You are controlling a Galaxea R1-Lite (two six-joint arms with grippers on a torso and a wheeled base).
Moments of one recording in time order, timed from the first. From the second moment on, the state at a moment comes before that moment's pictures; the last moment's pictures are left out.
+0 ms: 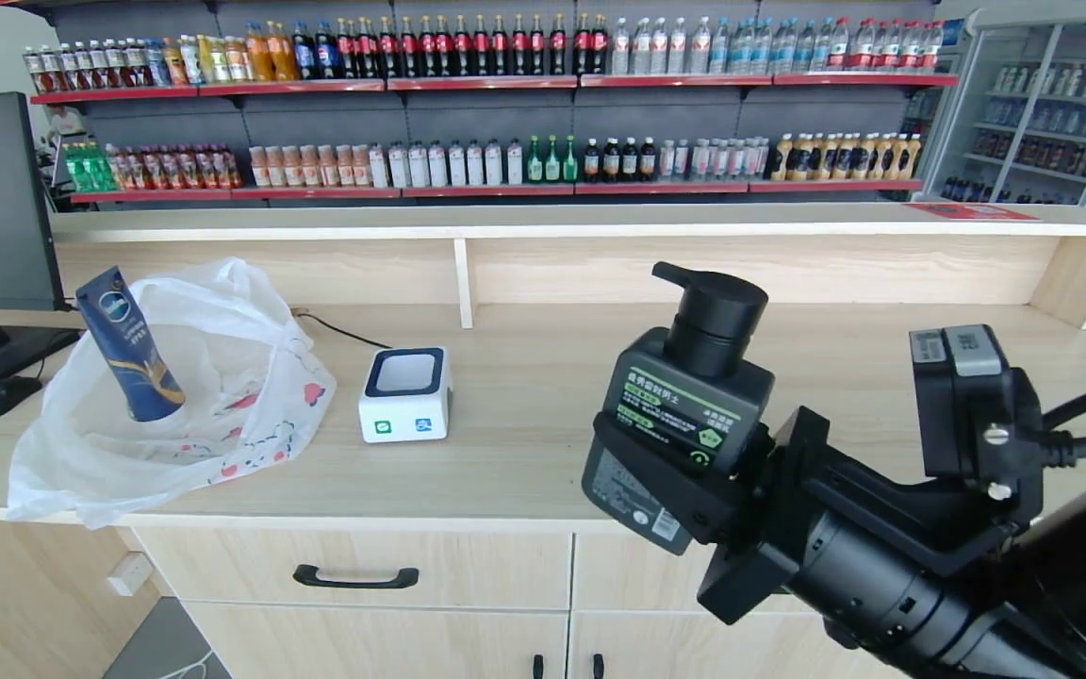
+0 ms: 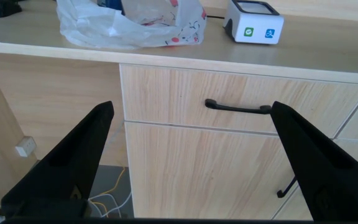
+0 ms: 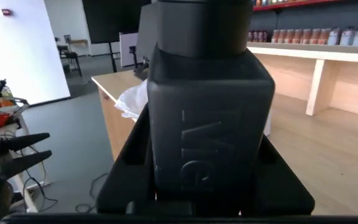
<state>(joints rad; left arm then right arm) 0.00 0.00 0.00 0.01 0.00 0.00 0.89 1.68 -0.42 -1.57 0.02 0.04</state>
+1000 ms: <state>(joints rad) 0.00 0.00 0.00 0.01 0.00 -0.02 0.60 1.66 -0.33 -1.57 -0.04 -0.11</state>
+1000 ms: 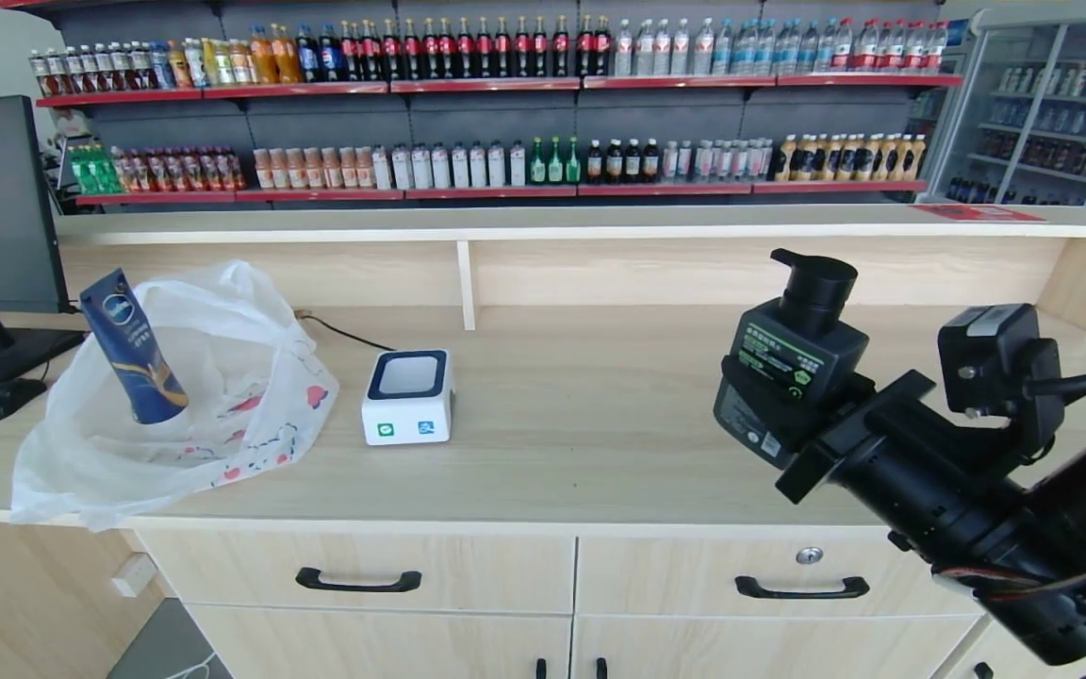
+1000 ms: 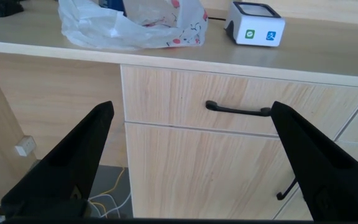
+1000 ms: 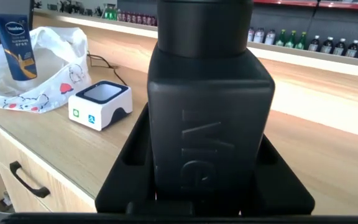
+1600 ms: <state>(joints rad) 0.00 0.00 0.00 0.01 0.00 -0.02 0.59 1.61 -0.32 -1.57 -0.04 -0.13</state>
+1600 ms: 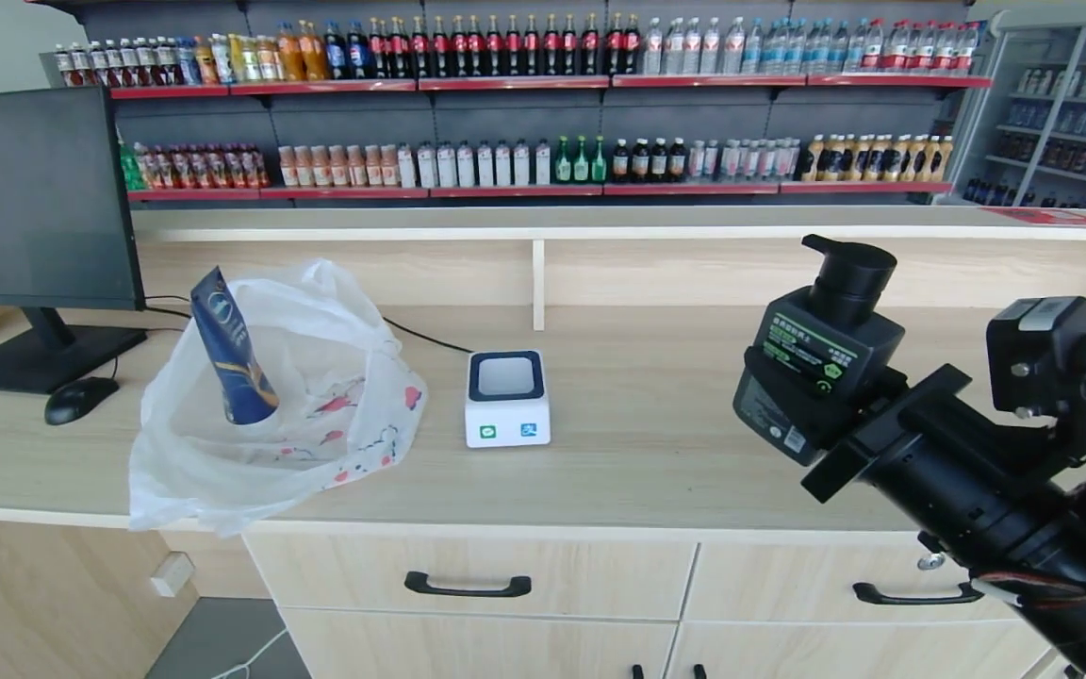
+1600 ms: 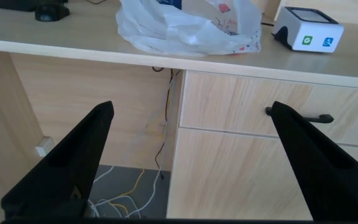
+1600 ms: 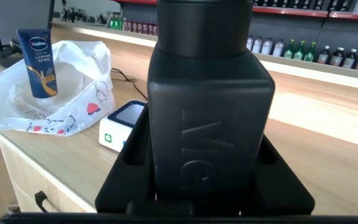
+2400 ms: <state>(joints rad) 0.00 0.00 0.00 0.01 0.00 -0.02 0.58 1.60 -0.32 -1.57 -0.04 -0.12</state>
